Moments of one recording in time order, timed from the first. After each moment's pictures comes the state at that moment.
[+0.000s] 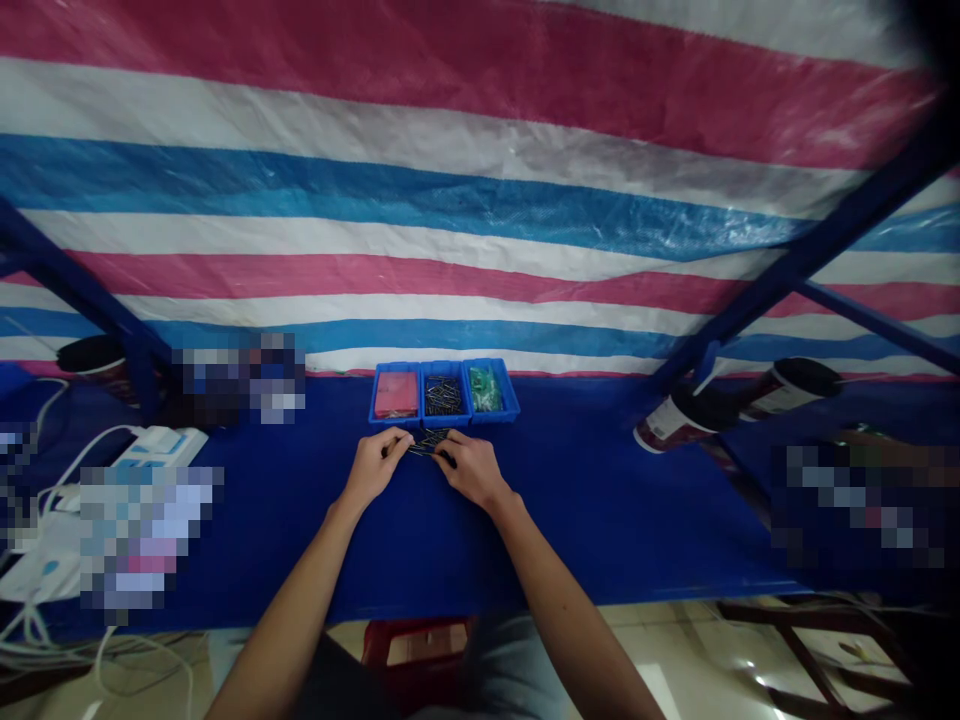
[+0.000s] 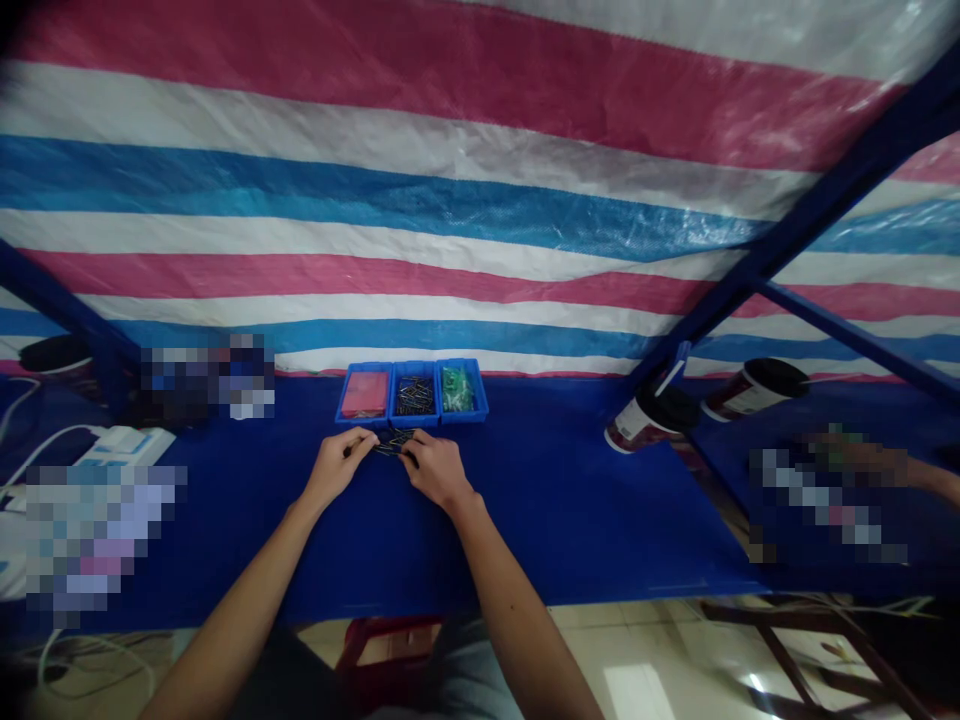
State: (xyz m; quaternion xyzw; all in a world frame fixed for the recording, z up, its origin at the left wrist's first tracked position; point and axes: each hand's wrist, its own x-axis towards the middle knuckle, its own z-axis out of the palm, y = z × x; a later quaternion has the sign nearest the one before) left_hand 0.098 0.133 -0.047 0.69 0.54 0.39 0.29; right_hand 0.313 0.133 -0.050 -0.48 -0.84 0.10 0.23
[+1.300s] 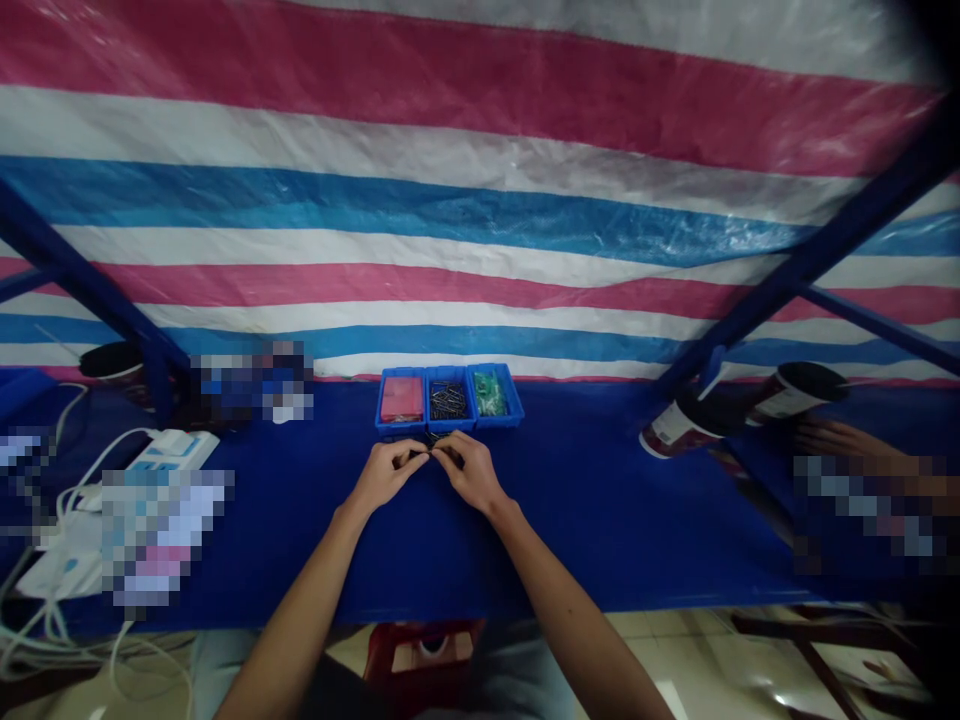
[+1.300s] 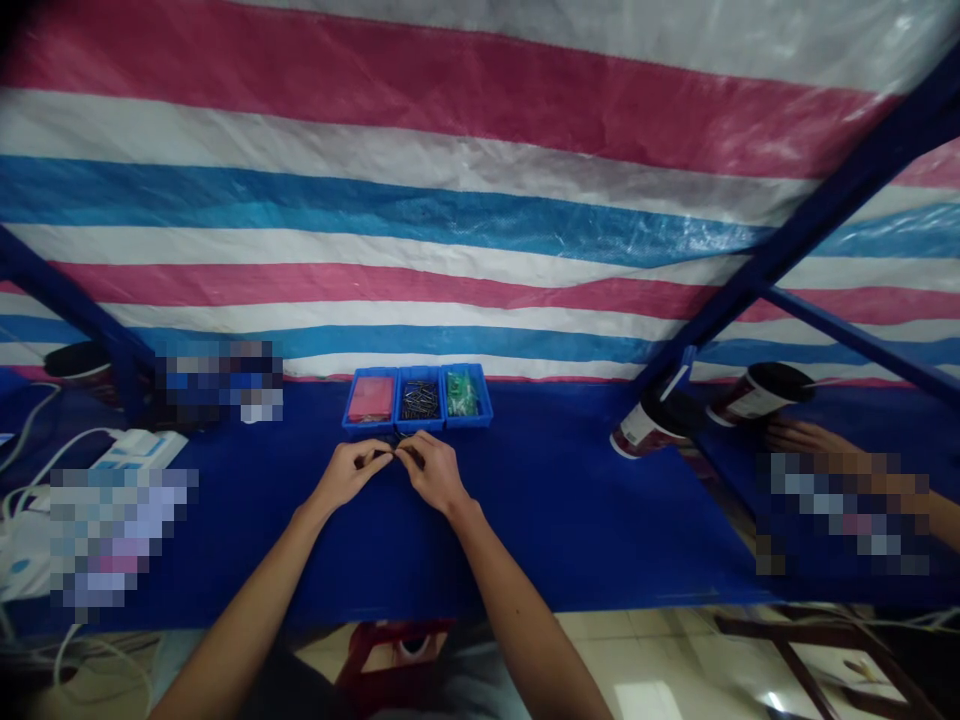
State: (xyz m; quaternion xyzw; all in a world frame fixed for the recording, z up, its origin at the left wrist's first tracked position) left_hand 0.101 0.128 -0.041 0.74 0.49 0.35 0.31; right_hand 0.300 0.126 -0.041 -0.43 -0.77 0.24 0.41
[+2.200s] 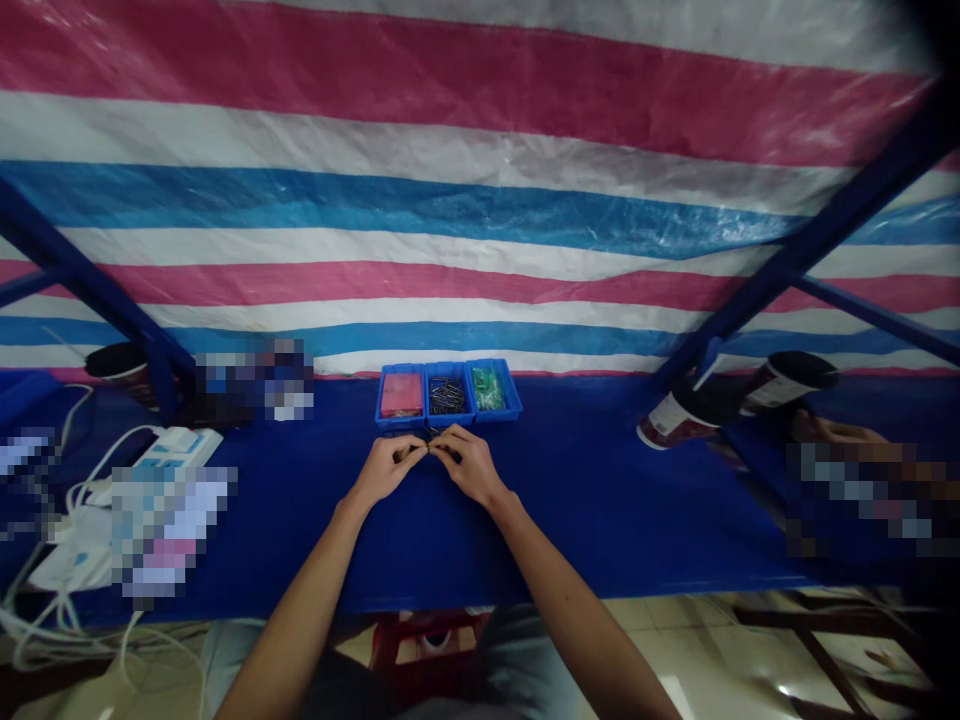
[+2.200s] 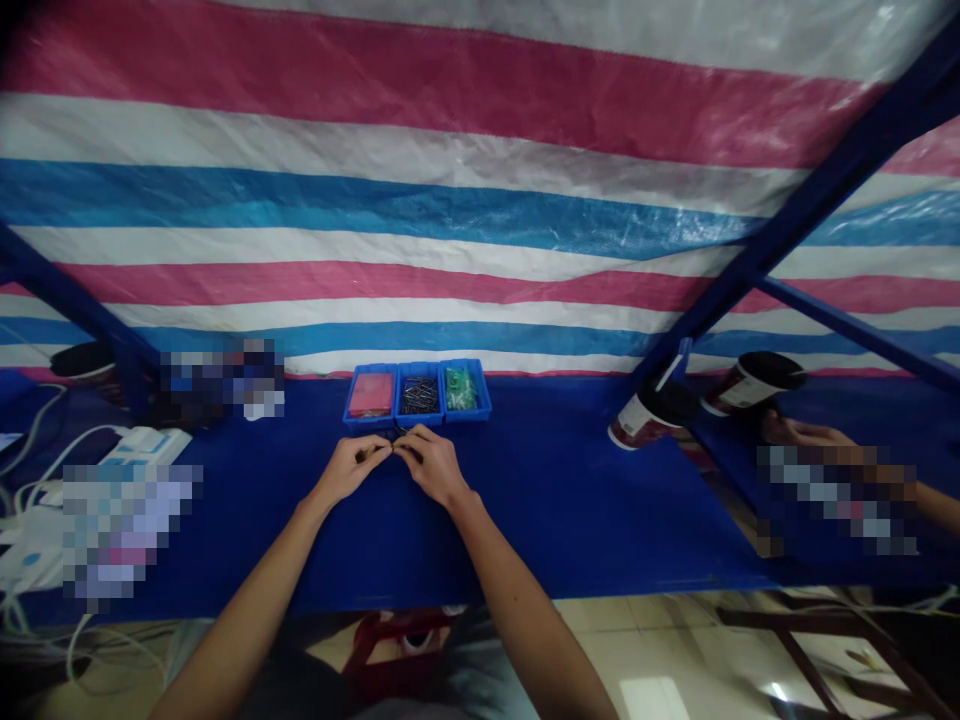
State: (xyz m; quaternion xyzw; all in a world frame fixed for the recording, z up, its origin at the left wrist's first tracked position) left_hand 0.099 0.128 -0.043 0.74 0.49 0.34 0.32; right_hand 0.302 0.128 -0.050 -0.42 -0.79 0.23 0.40
